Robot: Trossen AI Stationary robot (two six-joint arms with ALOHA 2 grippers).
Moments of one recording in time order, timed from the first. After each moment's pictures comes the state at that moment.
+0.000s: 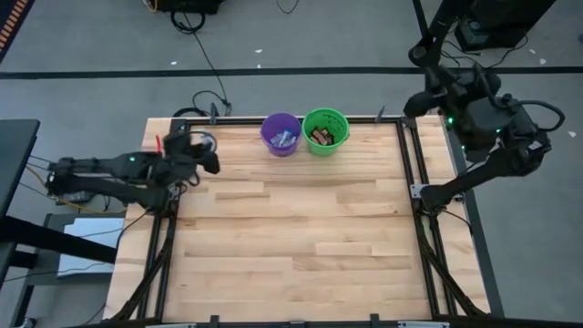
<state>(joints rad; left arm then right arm) -0.04 0.73 0.84 -0.84 -0.95 -0.95 0.20 1.11 1.80 -0.94 1.50 0.25</state>
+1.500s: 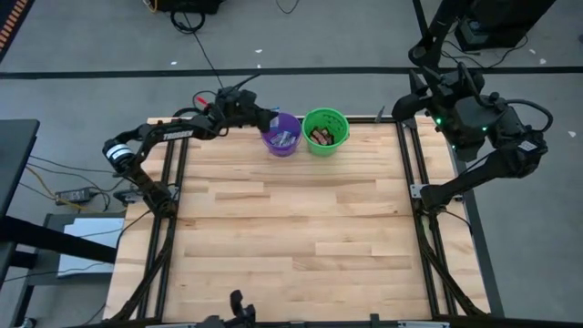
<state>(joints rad) 0.75 1.60 0.94 0.34 0.31 -0.45 0.15 1.15 1.80 -0.89 1.38 0.26</state>
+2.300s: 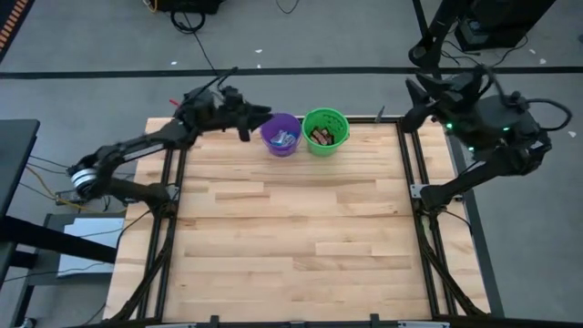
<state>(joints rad) 0.63 1.25 0.94 0.32 0.44 -0.47 0.21 1.10 1.80 -0.89 1.23 0.22</state>
